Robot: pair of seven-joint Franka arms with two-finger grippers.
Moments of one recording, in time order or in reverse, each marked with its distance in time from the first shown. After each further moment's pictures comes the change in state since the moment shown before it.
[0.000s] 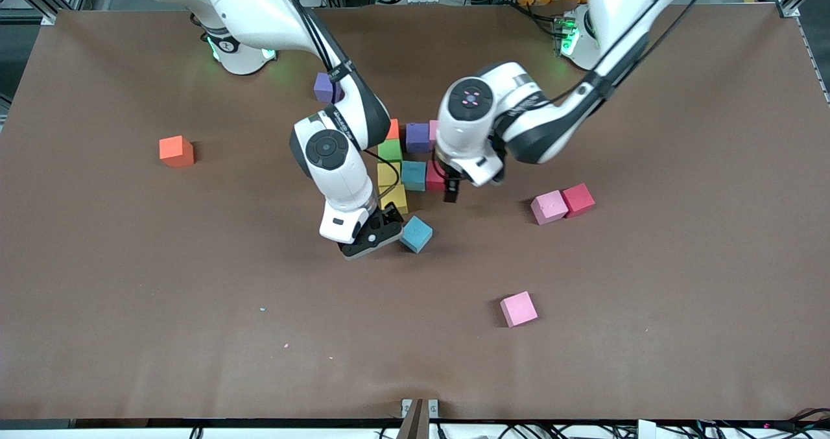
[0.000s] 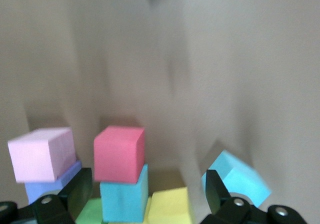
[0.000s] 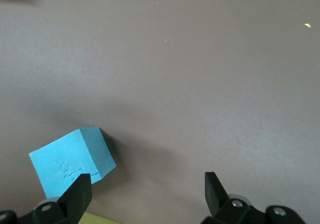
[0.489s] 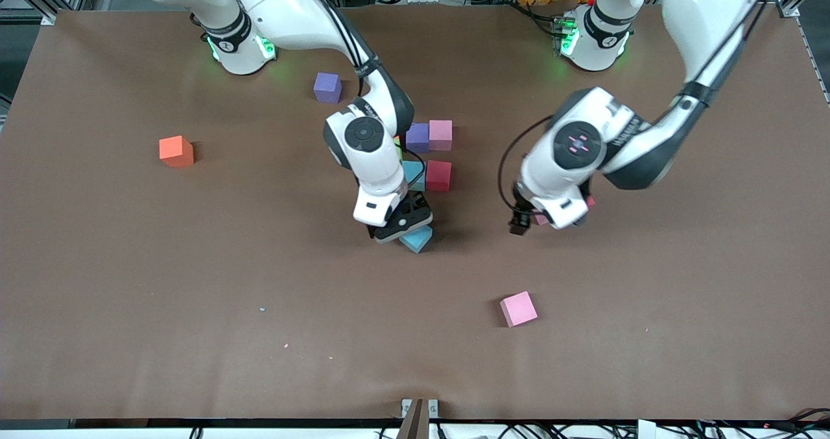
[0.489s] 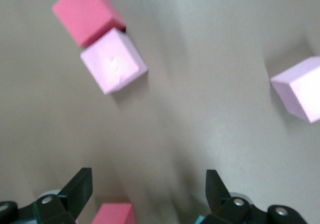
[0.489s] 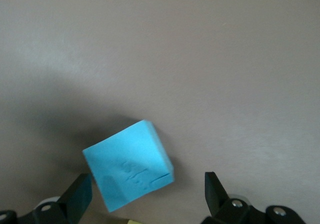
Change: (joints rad) left arm 0.297 -0.009 -0.071 -0.002 -0.004 -0.078 0.381; right arm 0.104 0.062 0.003 -0.008 -0.004 0.102 0.092
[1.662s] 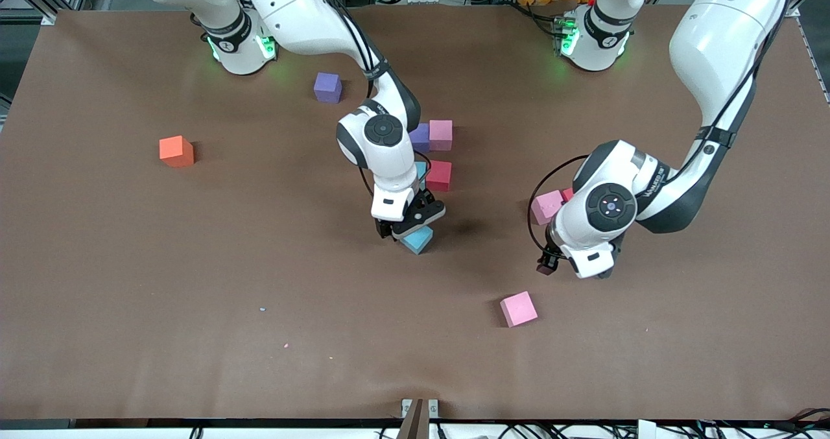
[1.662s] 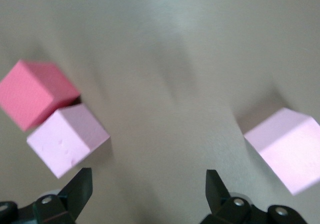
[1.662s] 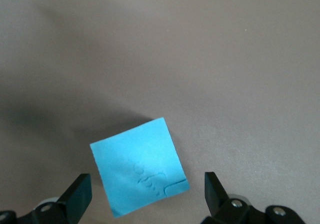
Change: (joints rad) left arm -0.128 0.130 0.210 0.162 0.063 -0.007 0.102; right arm 0.010 0.038 0.008 0.029 -0.099 0.027 0.001
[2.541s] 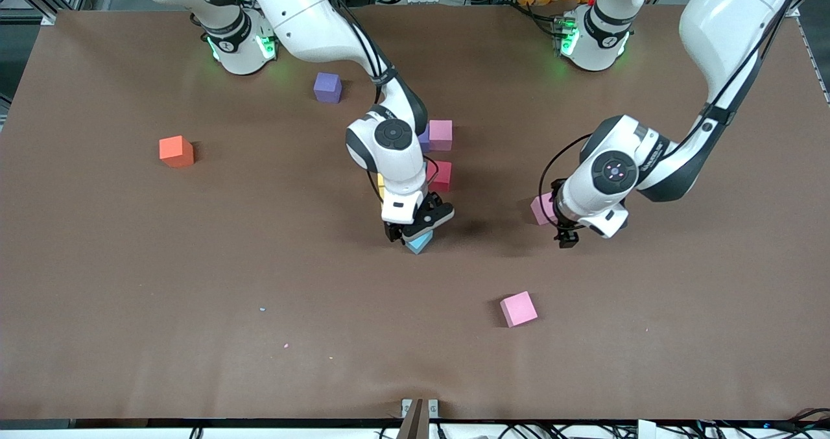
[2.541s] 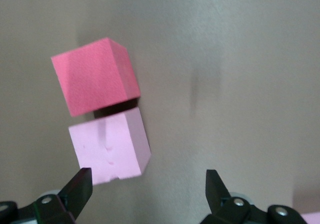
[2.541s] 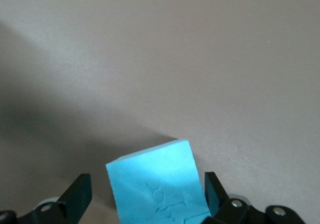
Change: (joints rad) left arm 0.188 -0.171 -0.073 -0.395 0.000 0.231 -0.369; right arm 0.011 0.071 0.003 0.081 -0.001 0.006 0.000
